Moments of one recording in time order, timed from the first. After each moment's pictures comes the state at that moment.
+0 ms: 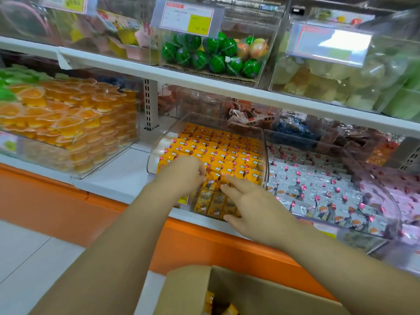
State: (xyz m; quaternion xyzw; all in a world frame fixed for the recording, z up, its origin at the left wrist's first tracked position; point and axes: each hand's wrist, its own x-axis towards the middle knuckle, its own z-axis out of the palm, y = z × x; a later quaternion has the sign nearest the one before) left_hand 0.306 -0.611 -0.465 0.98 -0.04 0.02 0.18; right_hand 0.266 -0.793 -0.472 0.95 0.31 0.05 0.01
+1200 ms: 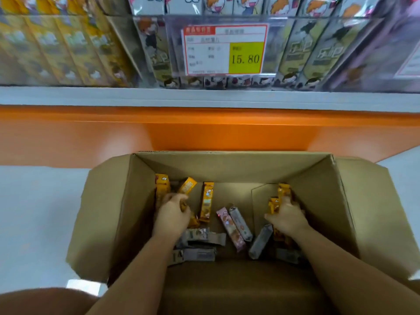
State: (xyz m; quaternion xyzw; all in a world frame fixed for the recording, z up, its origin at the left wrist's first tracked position) left_hand 0.167 -0.770 -0.785 0.92 0.12 -0.23 0.28; right_hand 0.146 -1.042 -0.808 0.87 -0.28 -0.34 -0.22
